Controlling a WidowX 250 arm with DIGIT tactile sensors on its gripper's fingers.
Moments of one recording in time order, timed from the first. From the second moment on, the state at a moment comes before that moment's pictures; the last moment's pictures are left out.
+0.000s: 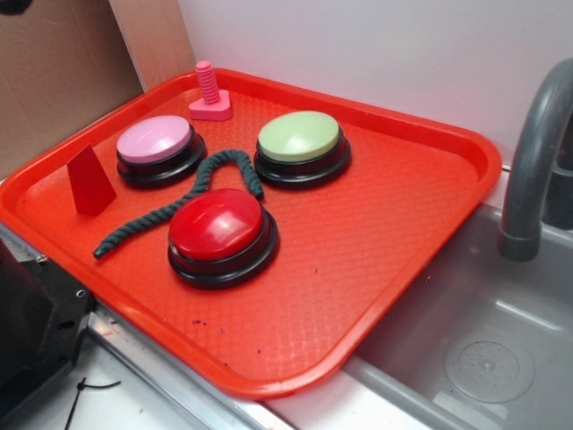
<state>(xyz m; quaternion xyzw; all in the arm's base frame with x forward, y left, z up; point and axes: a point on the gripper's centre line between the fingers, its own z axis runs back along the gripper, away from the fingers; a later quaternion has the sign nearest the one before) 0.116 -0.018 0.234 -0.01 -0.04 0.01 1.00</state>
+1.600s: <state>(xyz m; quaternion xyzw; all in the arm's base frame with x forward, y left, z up) 0.117 0.012 0.082 0.03 -0.02 0.13 0.99</state>
